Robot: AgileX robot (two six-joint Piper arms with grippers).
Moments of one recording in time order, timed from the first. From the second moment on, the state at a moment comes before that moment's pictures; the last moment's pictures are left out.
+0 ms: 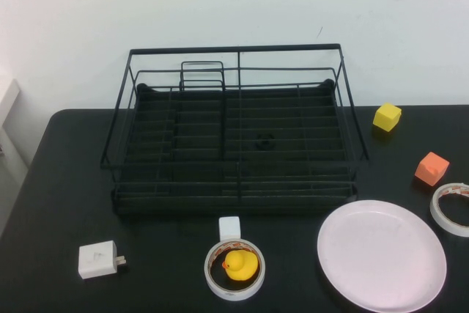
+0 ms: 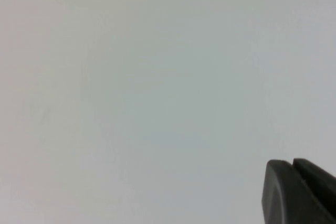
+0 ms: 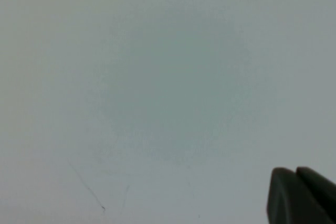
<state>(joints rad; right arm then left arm) -0.06 -0.01 -0.14 -0.06 -0.22 -0.13 0.00 -0.02 -0.11 -0.11 -0.44 -0.17</state>
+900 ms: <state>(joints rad) -0.06 0.75 -0.40 0.30 0.66 -0.37 -0.08 0.27 -0.10 -0.22 -0.21 -0.09</state>
